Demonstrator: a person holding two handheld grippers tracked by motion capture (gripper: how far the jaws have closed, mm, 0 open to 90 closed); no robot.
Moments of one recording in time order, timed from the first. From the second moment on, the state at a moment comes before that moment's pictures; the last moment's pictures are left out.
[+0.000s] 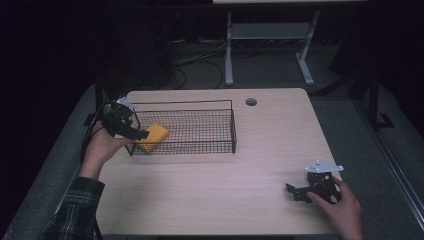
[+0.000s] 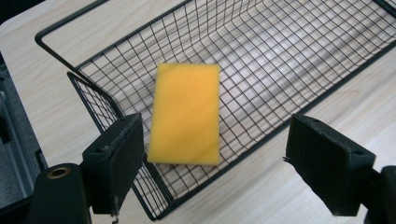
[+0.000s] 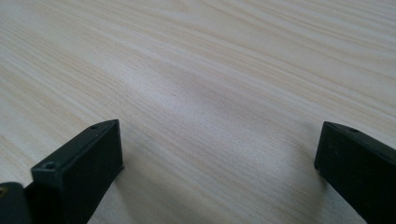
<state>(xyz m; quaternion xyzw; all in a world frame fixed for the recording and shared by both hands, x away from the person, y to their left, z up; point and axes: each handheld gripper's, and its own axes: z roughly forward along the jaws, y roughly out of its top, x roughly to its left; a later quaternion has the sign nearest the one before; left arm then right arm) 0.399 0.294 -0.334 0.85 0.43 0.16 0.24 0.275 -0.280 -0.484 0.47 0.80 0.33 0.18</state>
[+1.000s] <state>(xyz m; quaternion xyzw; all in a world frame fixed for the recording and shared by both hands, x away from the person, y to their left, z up) 0.334 0.294 -0.384 0.85 0.42 0.17 0.26 0.274 -0.280 -0.484 0.47 0.80 0.33 0.18</state>
